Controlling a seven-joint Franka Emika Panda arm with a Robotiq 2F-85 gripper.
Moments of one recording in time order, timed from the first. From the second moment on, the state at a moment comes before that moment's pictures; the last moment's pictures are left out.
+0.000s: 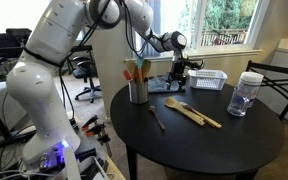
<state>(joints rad) -0.14 0.69 -0.03 -1.41 -0.25 1.67 -1.42</state>
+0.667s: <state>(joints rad) -0.12 0.69 -0.03 -1.50 -0.26 1.86 -1.37</state>
